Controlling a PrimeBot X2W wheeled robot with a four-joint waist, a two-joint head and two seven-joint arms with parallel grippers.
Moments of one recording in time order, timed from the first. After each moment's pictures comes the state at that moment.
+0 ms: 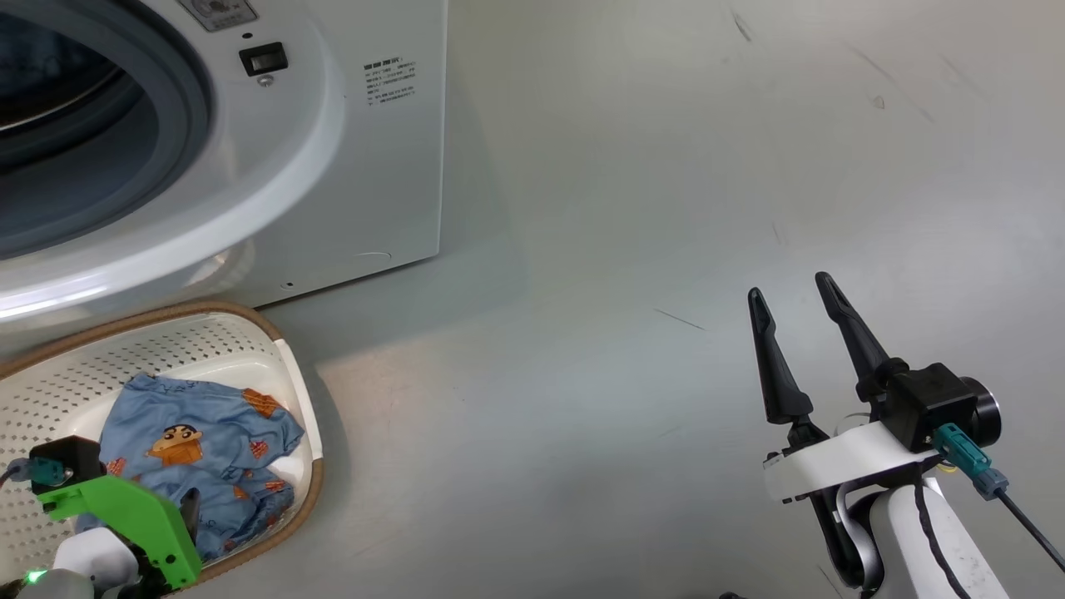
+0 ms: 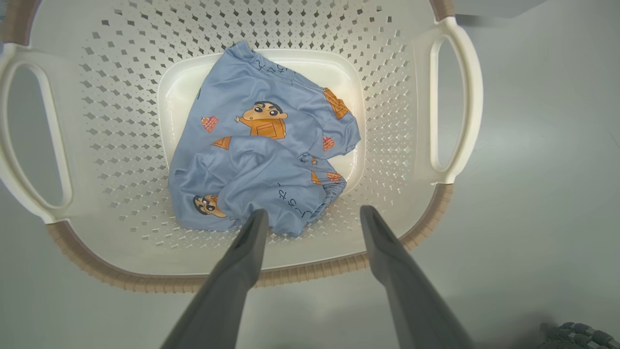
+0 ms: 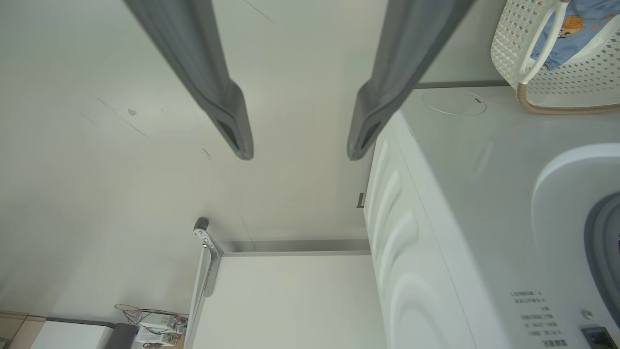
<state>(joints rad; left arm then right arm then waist) -0.18 0.22 0.03 0.60 -0.50 -0.06 0.36 -0.12 -0.06 0.21 0.11 0.16 0.12 -0.26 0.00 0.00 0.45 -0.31</state>
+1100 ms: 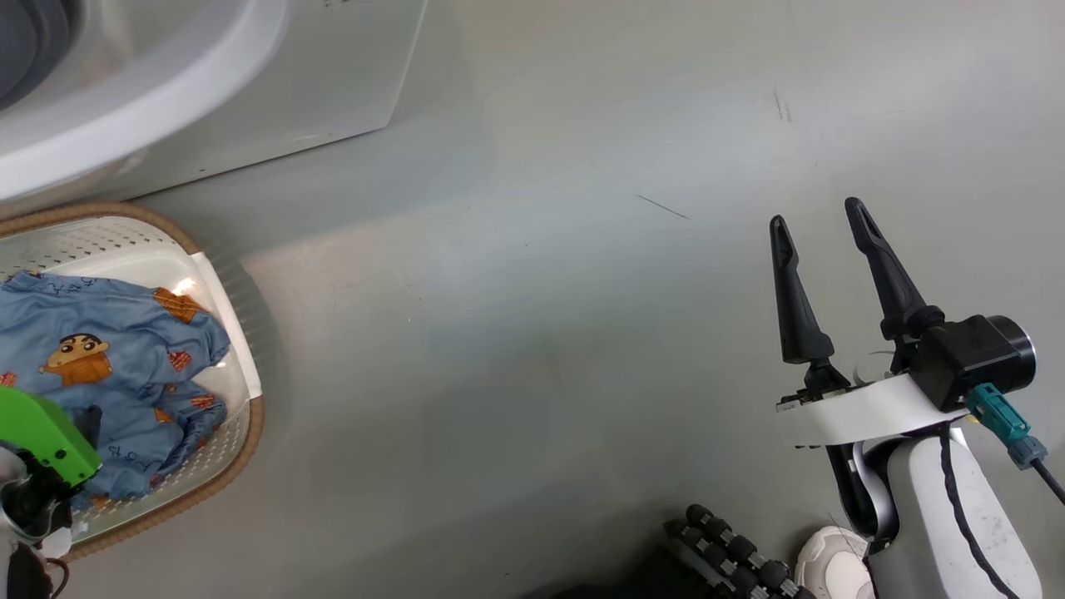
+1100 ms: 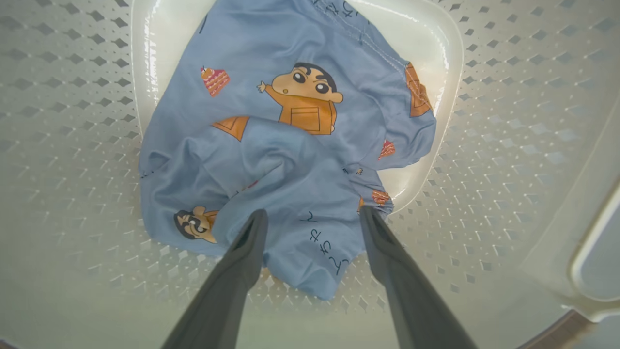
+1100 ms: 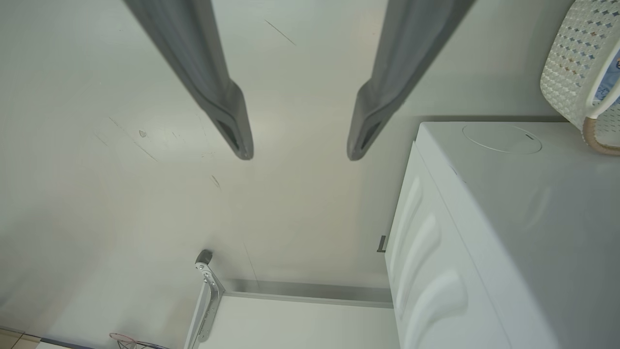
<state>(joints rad) -0.47 0.31 0.14 0.84 -0.58 -0.04 0.45 -0.19 -0.05 0.18 0.03 0.12 0.12 -0.26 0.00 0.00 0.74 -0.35</state>
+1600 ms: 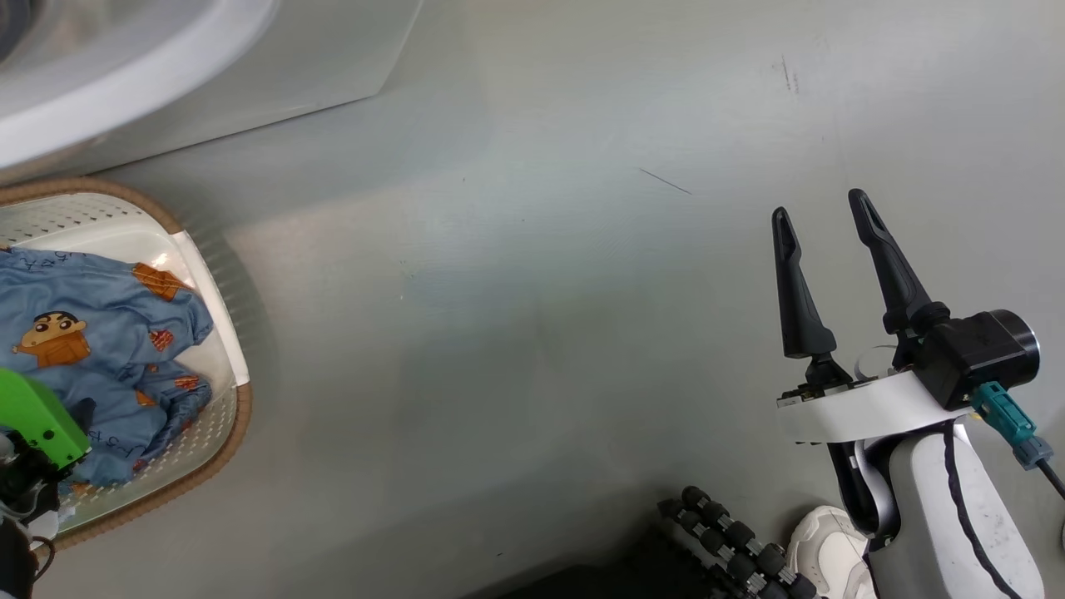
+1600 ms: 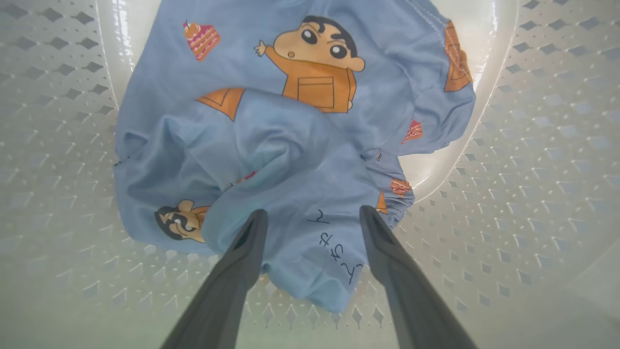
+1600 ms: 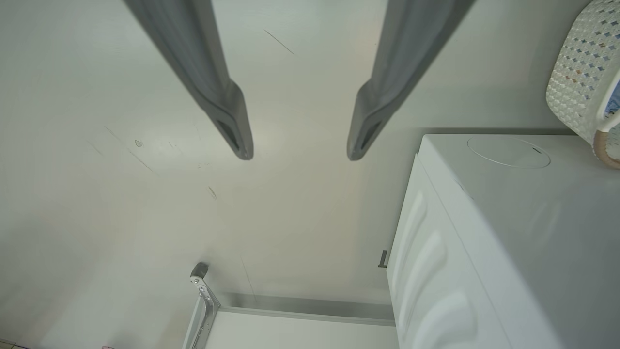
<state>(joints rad) -0.56 0.34 0.11 0.93 -0.58 -0.04 0.51 -0.20 -0.05 0.17 0.01 0.12 0.12 -0.26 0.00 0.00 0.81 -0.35</state>
